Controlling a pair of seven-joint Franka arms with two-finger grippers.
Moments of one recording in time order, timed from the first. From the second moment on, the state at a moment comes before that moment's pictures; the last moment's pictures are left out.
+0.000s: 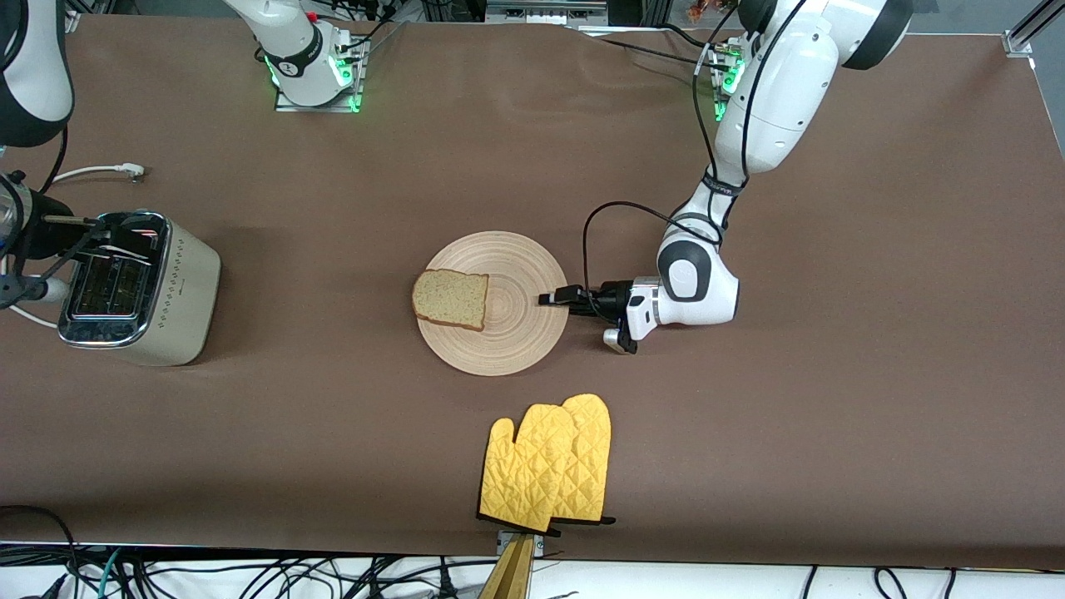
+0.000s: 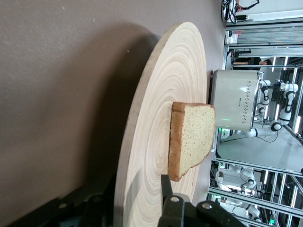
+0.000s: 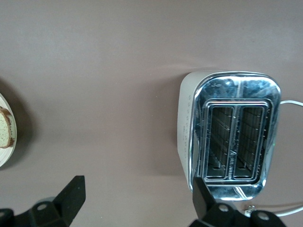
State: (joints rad) left arm -0.44 0.87 -0.02 -1.68 -1.63 2.10 0.85; right arm -0.05 0.21 0.00 -1.55 -0.02 1.64 -0.04
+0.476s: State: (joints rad) left arm -0.34 0.75 0.01 -1.77 -1.59 2.10 0.84; right arm 0.02 0.30 0.00 -1.56 0.17 1.65 0.09
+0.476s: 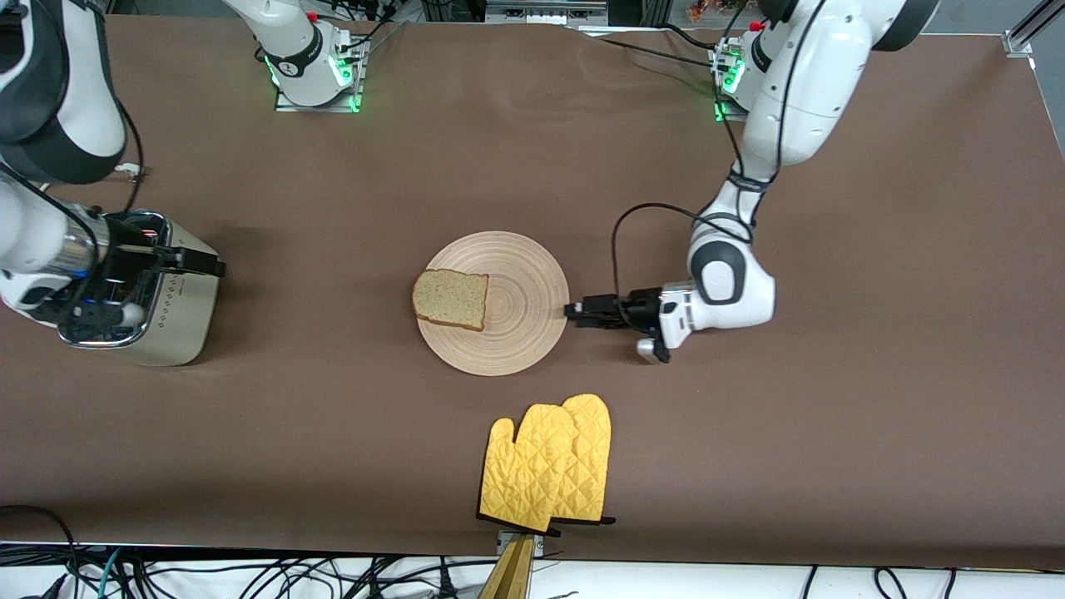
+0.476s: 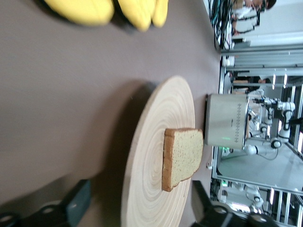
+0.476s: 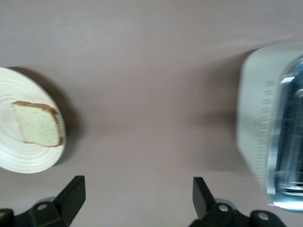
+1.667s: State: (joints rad) left arm 0.06 0.01 -0.06 -1.93 -0.26 1.80 0.10; right arm 0.35 0.56 0.01 -1.74 0.34 2.21 0.31
